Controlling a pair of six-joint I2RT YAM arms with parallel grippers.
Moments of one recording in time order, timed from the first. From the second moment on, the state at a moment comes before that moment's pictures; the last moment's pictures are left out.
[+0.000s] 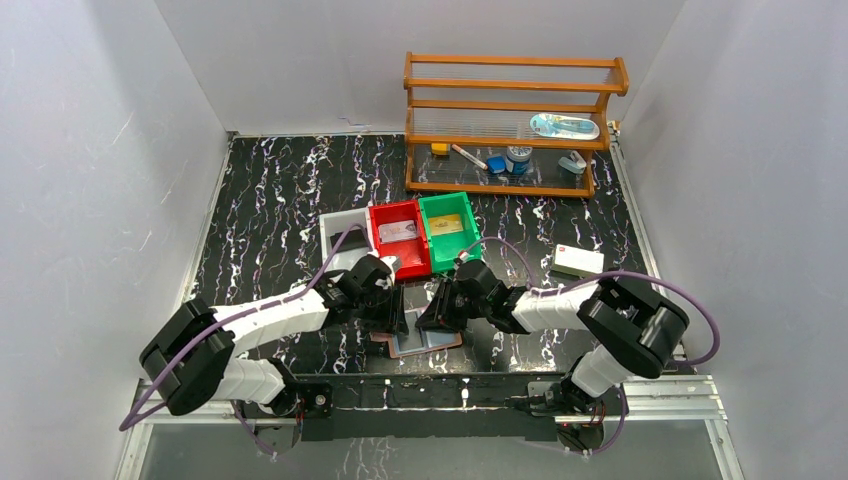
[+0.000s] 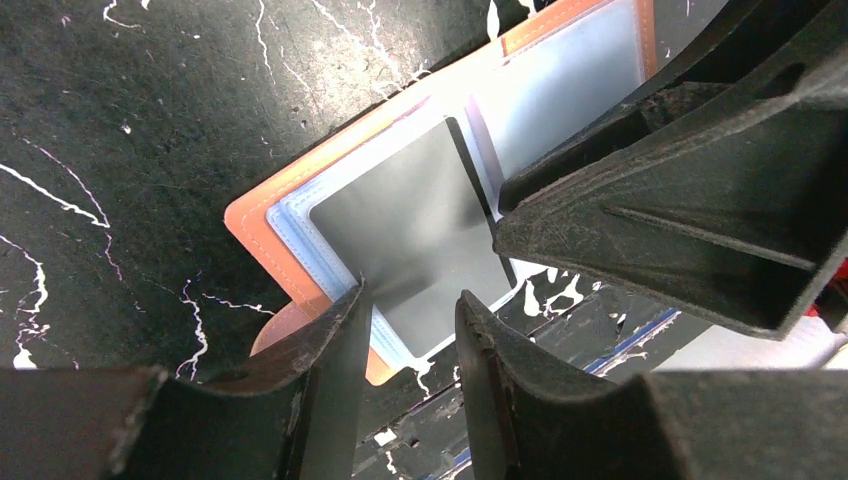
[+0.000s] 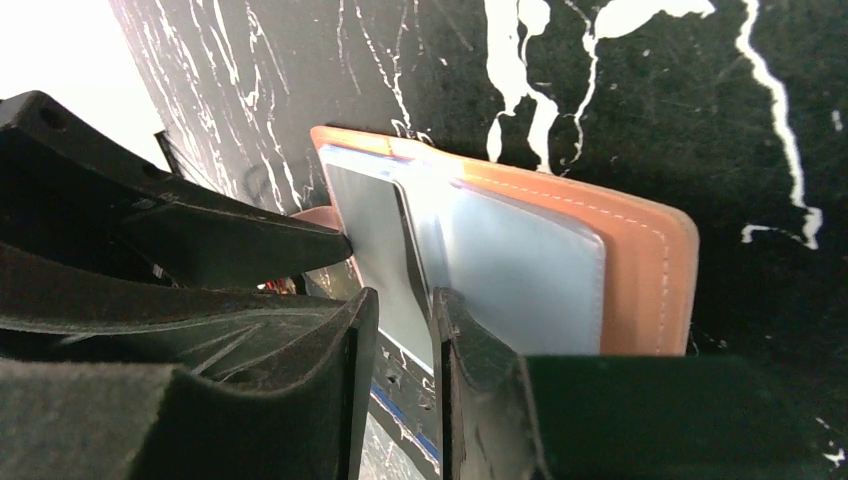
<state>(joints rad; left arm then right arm) -0.83 1.30 0.60 -0.31 0.19 -0.69 0.91 1.52 0.50 0.30 -0.30 1.19</state>
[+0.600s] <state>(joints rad) -0.82 1.32 0.57 -0.24 0.25 -0.69 0.91 1.55 0.44 0.43 -0.32 1.23</state>
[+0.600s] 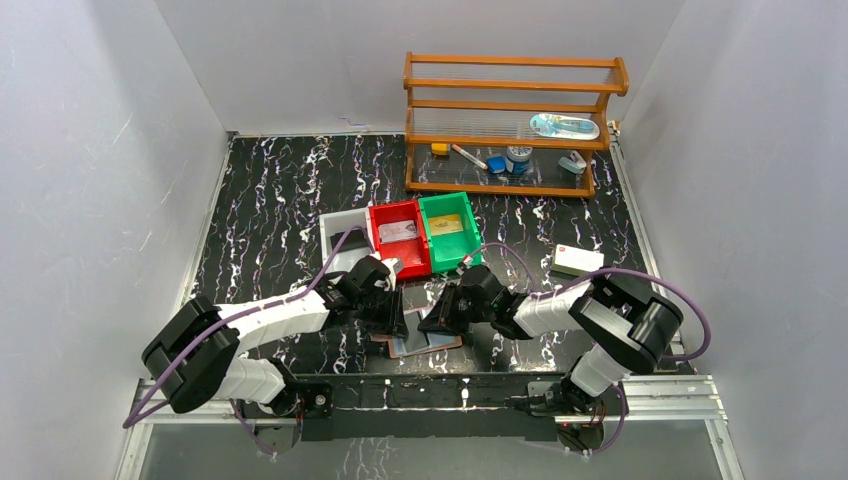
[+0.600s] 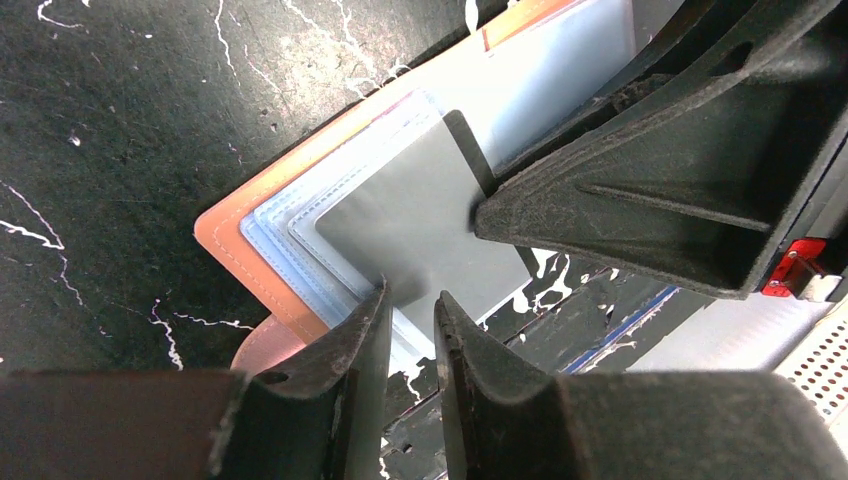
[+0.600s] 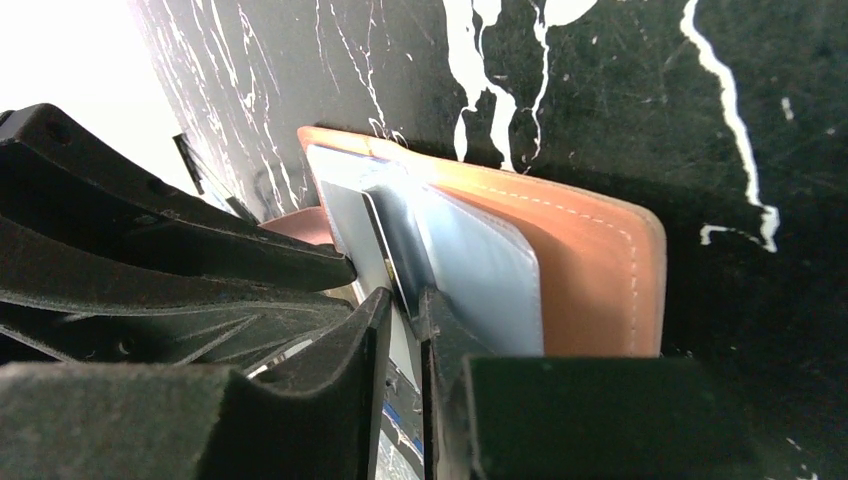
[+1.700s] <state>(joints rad) -0.83 1.33 0.58 -0.28 0.22 -0.67 0.91 1.58 0.25 0.81 -0.33 1.40</state>
